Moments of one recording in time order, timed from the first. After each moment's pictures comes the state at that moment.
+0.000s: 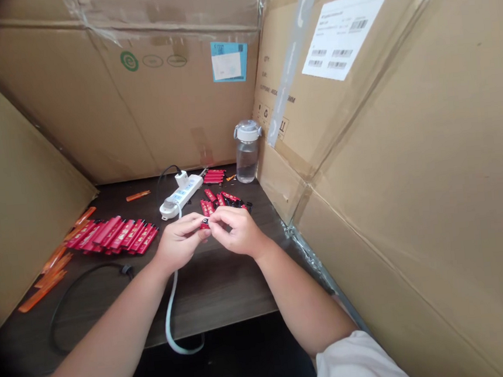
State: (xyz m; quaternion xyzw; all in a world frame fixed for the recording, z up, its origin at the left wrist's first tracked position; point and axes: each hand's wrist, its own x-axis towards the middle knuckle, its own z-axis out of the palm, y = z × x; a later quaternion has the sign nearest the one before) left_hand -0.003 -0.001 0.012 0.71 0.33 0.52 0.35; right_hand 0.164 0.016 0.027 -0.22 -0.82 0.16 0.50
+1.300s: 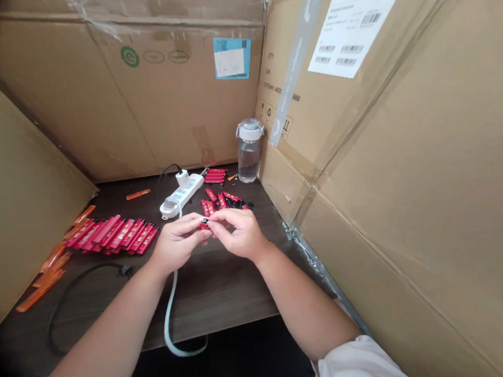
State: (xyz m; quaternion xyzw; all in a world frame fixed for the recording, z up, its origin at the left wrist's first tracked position) left_hand -0.006 -0.003 0.017 0.68 0.33 0.51 0.40; right_hand 0.162 0.010 0.022 -0.26 -0.76 0.23 0.54
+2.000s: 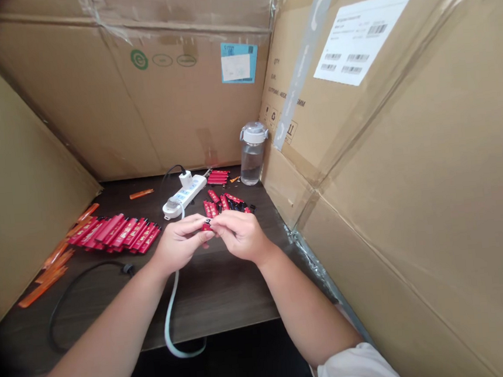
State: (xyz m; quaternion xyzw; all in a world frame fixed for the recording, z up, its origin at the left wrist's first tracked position) left_hand -0.008 -0.004 0.015 0.67 0.35 0.48 0.43; right_hand 0.168 0.018 0.019 -0.20 -0.82 0.14 0.51
